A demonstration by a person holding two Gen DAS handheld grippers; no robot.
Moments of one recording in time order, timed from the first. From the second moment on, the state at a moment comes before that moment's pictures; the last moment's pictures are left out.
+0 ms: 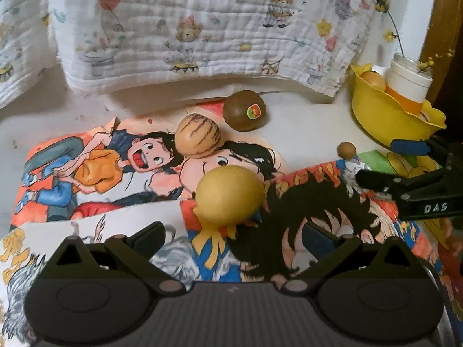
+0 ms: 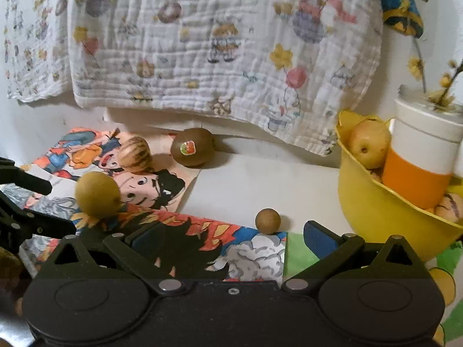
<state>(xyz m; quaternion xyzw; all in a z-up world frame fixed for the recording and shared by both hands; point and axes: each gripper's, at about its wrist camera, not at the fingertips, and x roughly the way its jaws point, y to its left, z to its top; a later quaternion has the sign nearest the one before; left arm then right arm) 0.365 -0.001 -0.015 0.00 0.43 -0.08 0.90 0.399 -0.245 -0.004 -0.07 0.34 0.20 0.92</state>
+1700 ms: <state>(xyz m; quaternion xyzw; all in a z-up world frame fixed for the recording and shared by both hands) 0.431 -0.007 -0.046 -0.01 0.45 -0.07 0.89 0.437 -0.212 -0.046 -0.10 0.36 0.25 0.90</state>
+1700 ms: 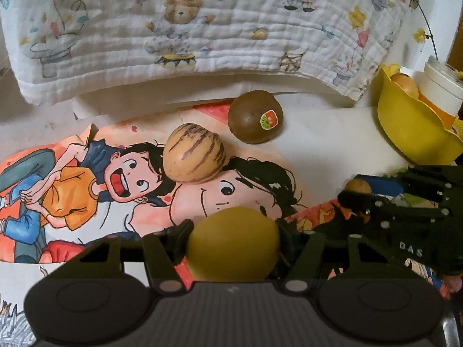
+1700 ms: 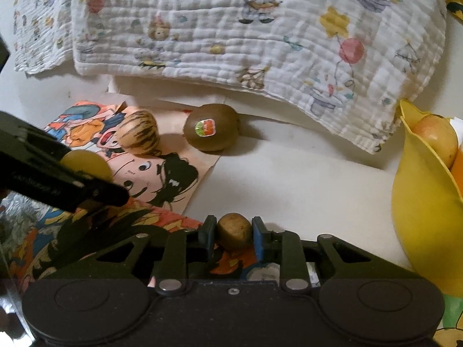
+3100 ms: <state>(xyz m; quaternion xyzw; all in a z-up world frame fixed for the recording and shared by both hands) 0.248 -0.021 0.025 -0.04 0.40 -0.18 0.90 0.204 -0.222 0.039 -0.09 0.29 0.31 0.90</state>
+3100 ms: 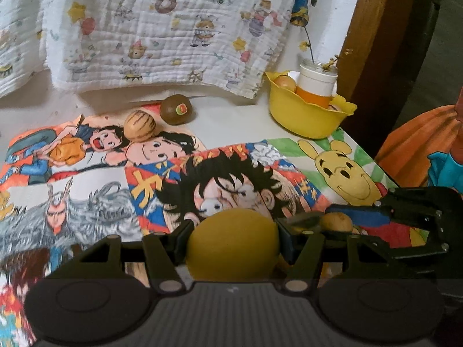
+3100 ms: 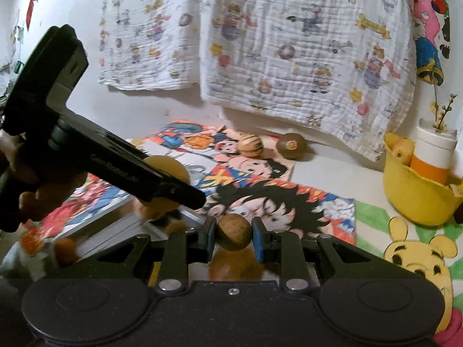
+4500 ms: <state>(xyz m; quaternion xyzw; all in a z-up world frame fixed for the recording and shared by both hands) 0.184 0.021 -0.021 -0.04 0.44 -0.11 0.89 0.141 -0.193 -0.008 -0.10 0.35 0.36 0.86</state>
